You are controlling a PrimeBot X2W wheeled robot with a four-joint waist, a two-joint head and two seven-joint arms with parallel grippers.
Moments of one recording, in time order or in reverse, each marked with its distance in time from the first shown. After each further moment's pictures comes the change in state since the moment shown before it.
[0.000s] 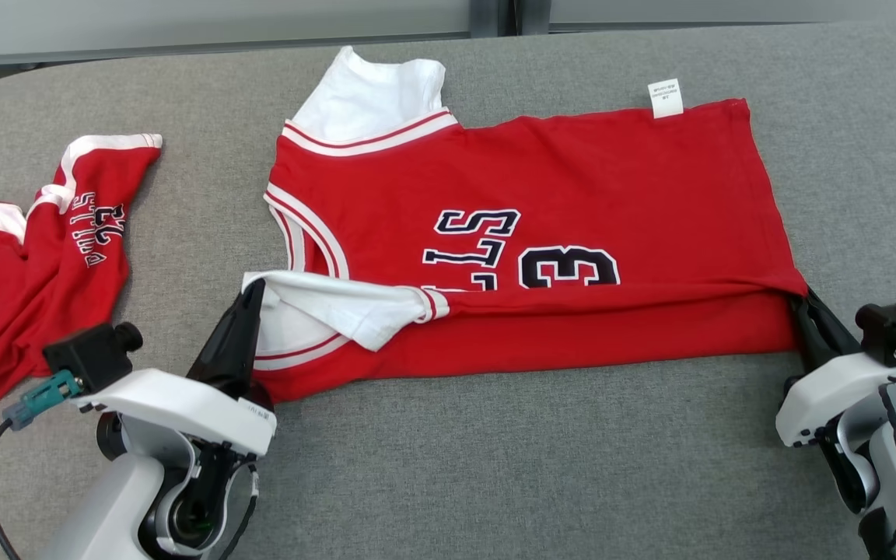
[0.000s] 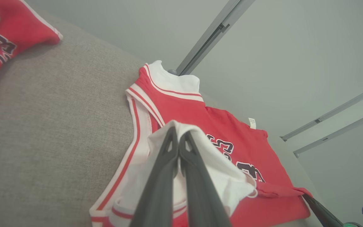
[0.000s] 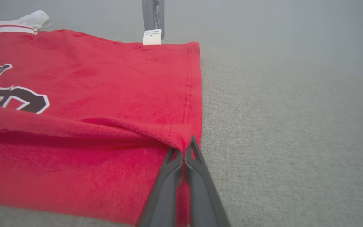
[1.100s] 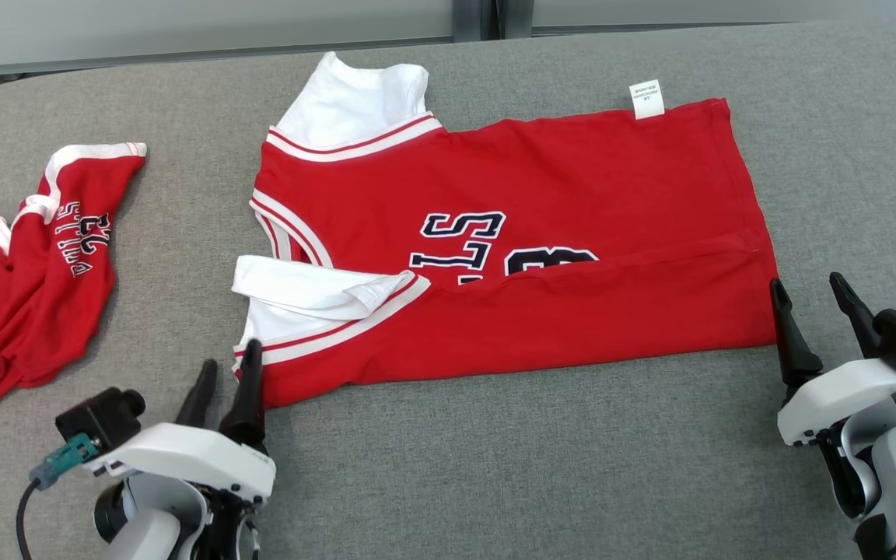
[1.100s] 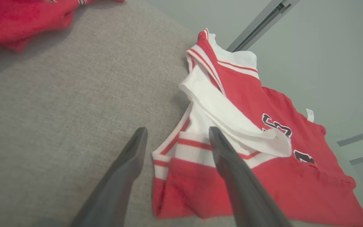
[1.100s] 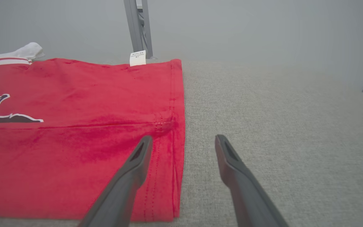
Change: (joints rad) left arm 0.070 -0.064 0.032 0.135 0.040 0.109 -0.062; right arm 0.010 0.034 -0.055 -0.016 0.022 0.000 -0.043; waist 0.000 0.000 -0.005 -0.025
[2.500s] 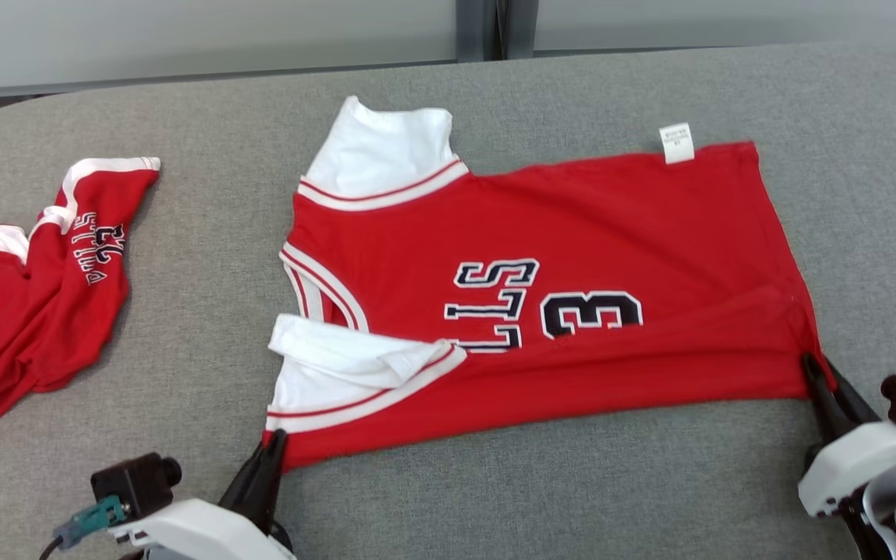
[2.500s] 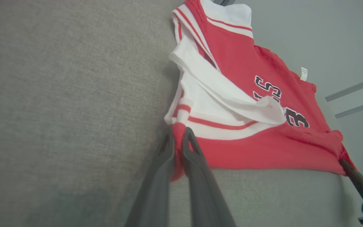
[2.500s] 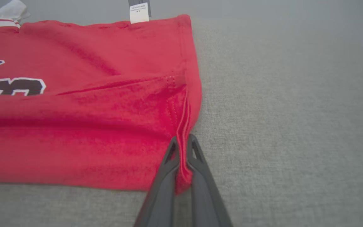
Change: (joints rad) left arm 0.186 0.097 -0.083 -0.252 0.003 0.091 0.126; right arm 0.083 -0.099 0.135 0.060 0.157 0.000 -0.003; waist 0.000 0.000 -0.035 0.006
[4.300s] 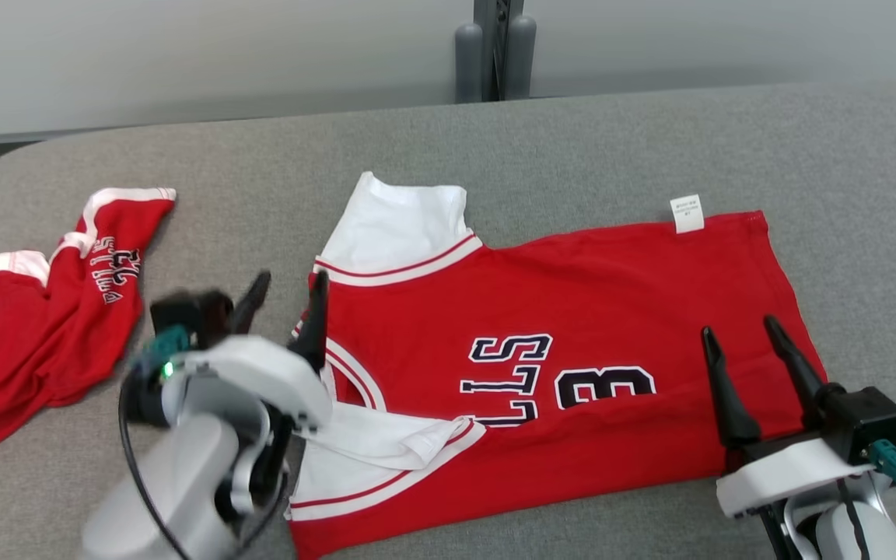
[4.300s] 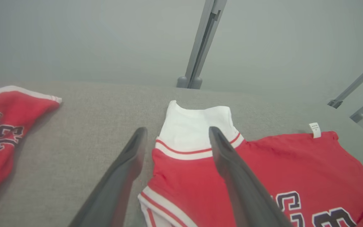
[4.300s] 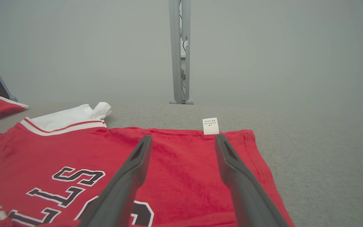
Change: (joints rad) left arm -0.398 -0.096 -0.110 0.297 0.234 -0.012 -0.036; right arm 0.191 0.233 -0.139 -0.452 -0.259 0.000 0.004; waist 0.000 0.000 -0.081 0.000
